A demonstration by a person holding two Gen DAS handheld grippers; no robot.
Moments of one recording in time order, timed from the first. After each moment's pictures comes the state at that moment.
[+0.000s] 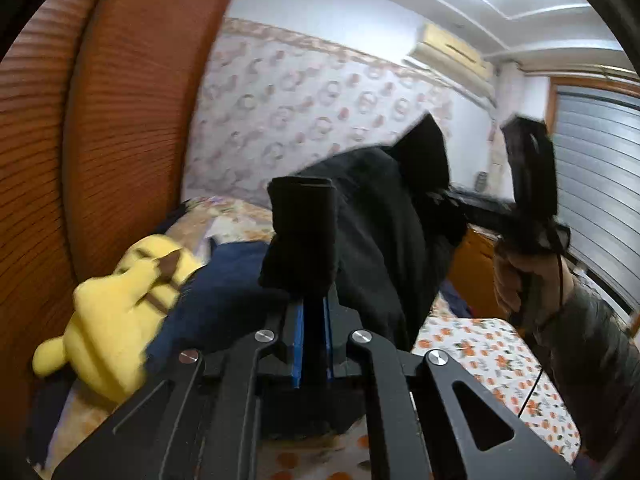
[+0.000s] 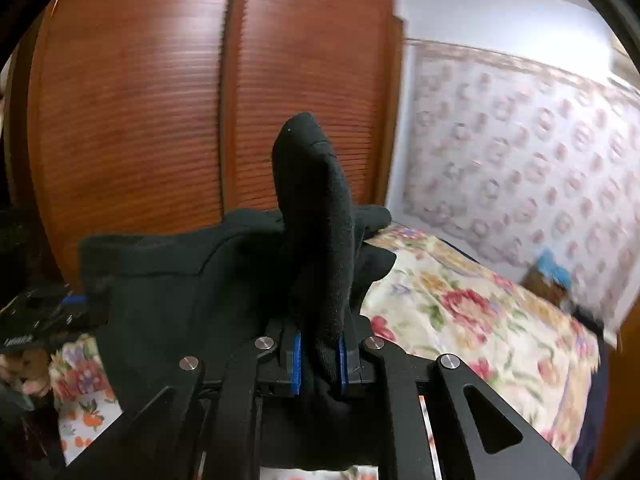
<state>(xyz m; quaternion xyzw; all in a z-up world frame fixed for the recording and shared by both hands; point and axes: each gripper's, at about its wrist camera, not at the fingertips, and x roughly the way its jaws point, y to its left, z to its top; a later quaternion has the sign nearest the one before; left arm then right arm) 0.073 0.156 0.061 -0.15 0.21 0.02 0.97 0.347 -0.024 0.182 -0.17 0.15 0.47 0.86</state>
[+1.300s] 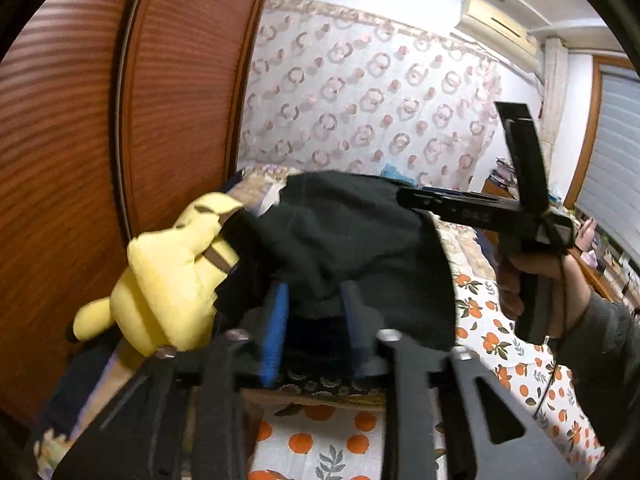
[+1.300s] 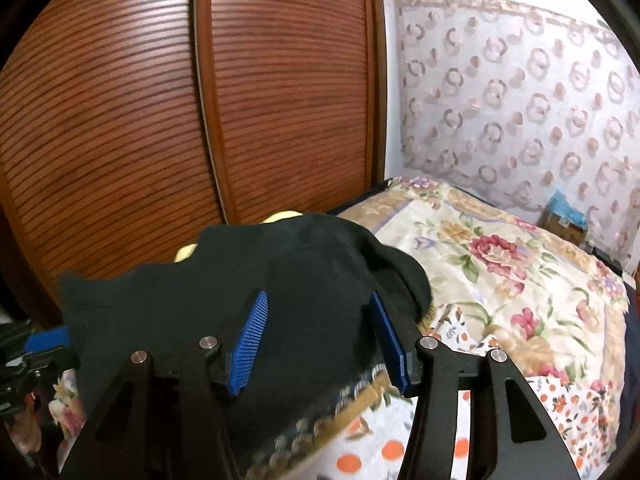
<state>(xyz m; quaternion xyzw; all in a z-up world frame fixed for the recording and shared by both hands) 0.048 0.172 0.023 -0.12 0.26 0.10 0.95 0.351 0.029 0.087 -0.12 0.22 0.44 0.86</state>
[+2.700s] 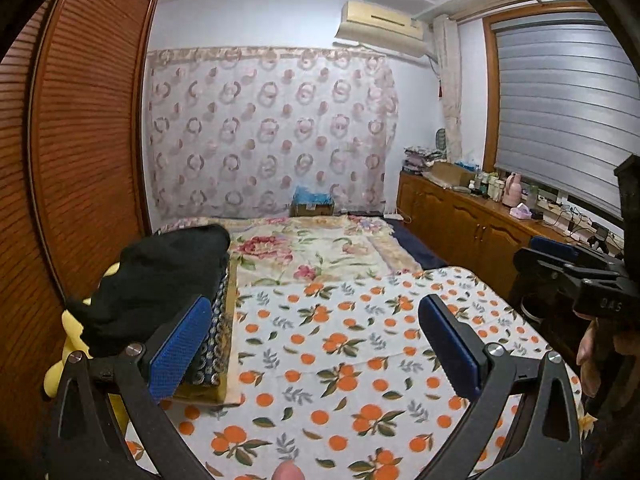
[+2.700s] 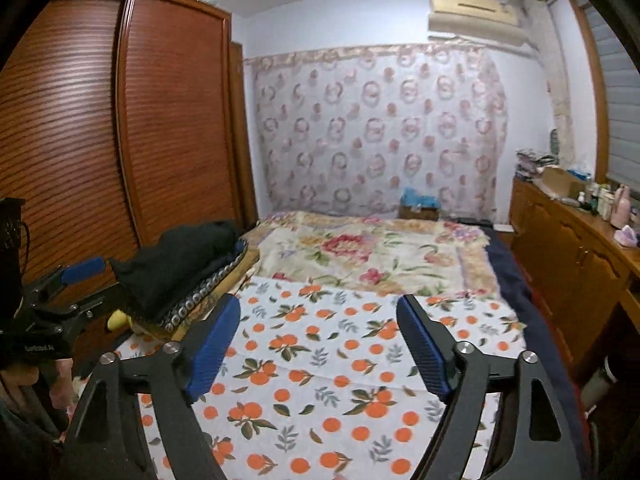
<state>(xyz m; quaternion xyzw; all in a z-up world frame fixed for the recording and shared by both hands) 0.013 -0.015 0.099 -0.02 0.21 -0.03 0.98 0.038 -0.195 0.120 -0.01 0.16 0.22 0.96</state>
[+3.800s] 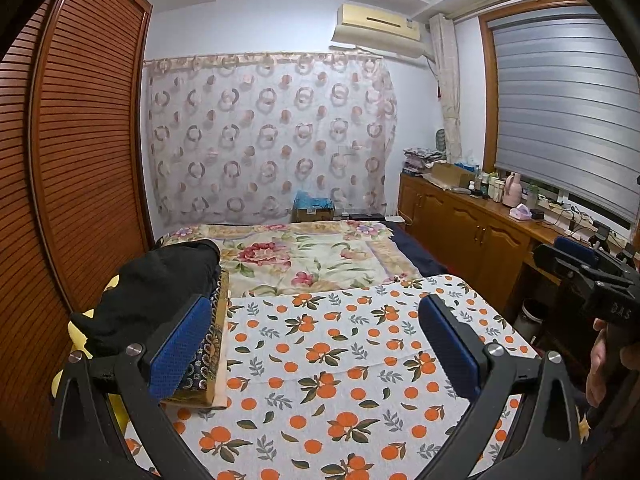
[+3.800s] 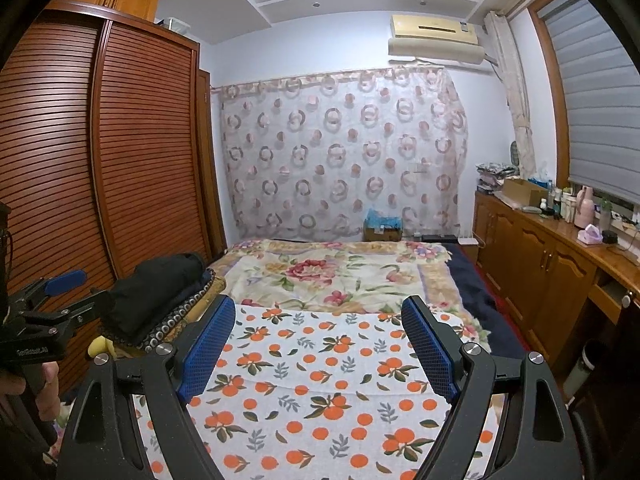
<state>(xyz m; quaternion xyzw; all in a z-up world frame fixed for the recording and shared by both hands) 0.010 -0.044 0.120 -0.01 0.21 -0.03 0.98 -0.008 -0.216 0.121 0.01 0.12 0.17 0.98</state>
